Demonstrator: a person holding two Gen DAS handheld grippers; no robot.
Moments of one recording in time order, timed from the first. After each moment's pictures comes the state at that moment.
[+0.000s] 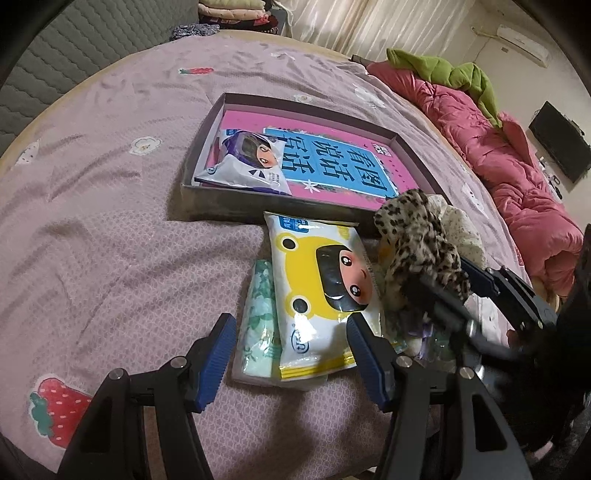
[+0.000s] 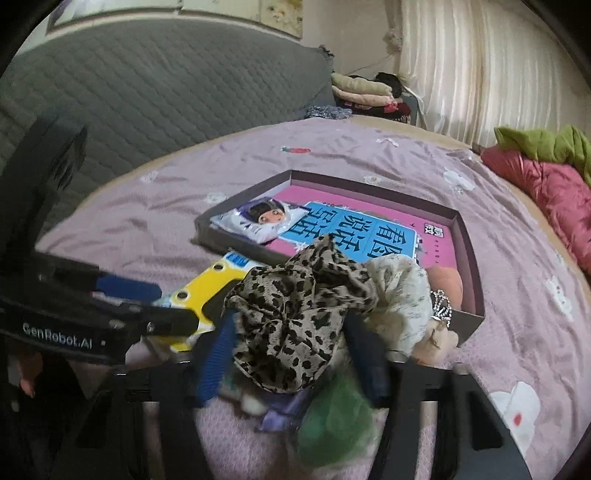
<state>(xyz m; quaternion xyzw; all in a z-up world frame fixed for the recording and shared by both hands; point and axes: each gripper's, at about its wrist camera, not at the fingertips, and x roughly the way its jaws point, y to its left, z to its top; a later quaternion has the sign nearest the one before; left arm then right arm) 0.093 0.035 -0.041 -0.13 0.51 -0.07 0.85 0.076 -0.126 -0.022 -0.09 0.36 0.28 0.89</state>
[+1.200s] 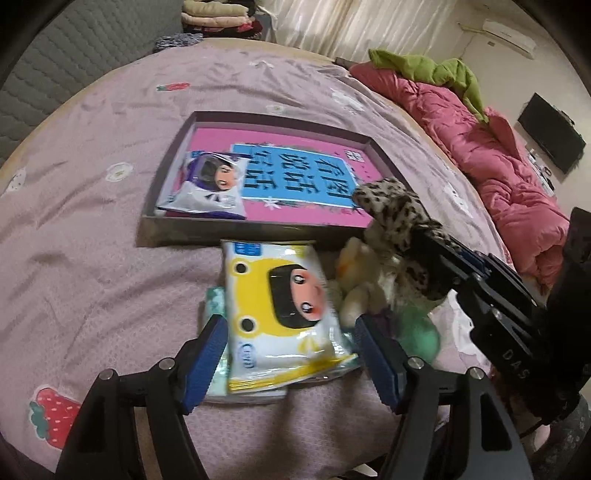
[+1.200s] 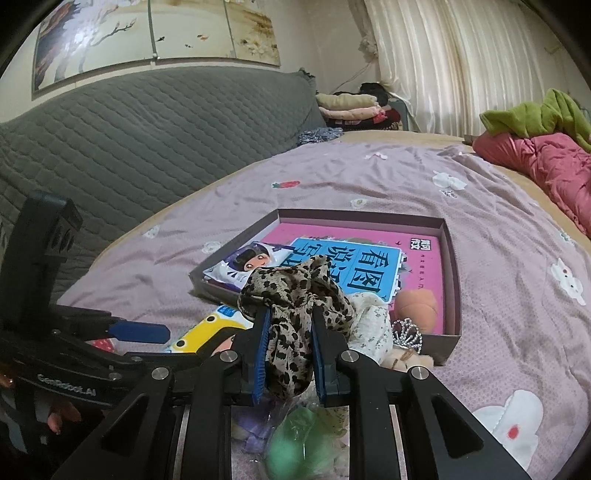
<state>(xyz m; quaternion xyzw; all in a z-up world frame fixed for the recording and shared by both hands) 0.097 0.003 -0.020 -0.11 0.50 -0.09 0.86 0.086 -0.165 0.003 -0.01 0.33 0.30 0.90</state>
